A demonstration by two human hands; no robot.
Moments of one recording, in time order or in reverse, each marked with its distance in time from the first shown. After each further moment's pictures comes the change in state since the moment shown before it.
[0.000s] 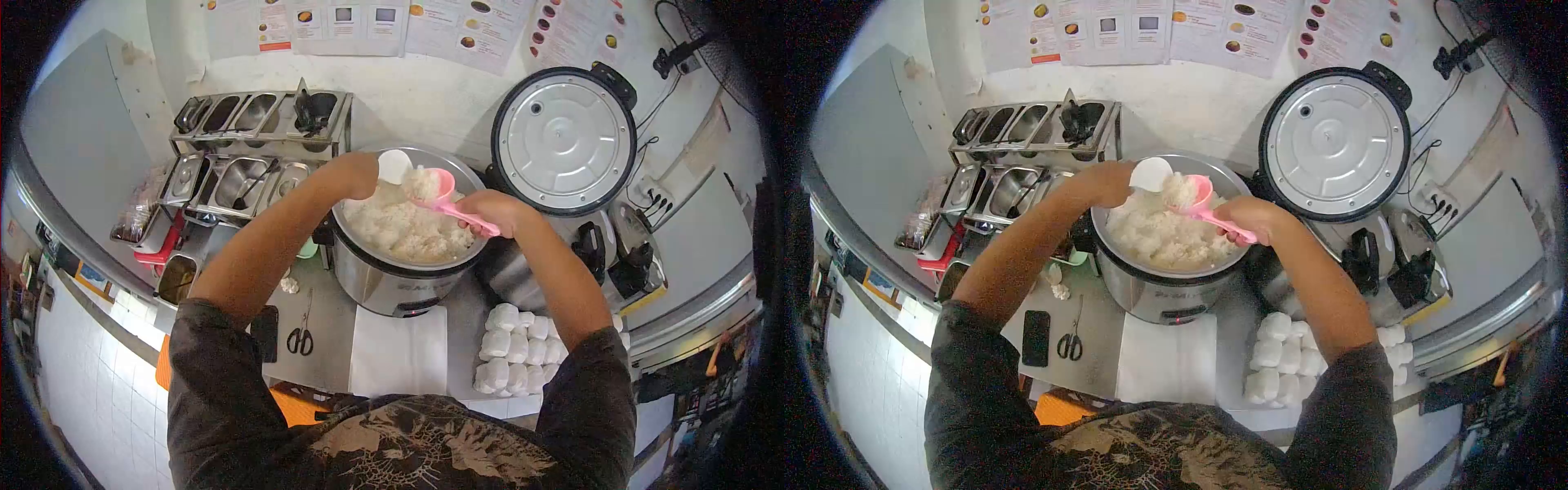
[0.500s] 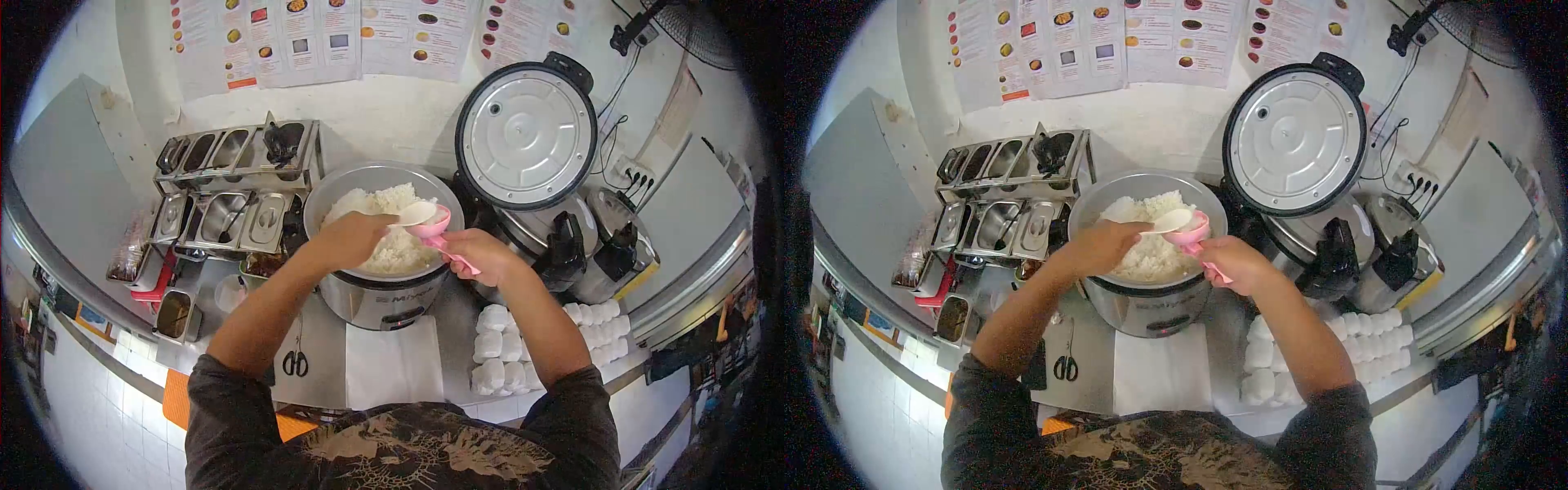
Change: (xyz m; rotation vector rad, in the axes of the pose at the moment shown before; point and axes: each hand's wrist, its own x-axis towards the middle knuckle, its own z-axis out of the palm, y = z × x) left_hand -0.055 0.081 0.011 -0.388 0.105 0.230; right_hand -0.073 0.050 0.040 0.498 0.024 -0.197
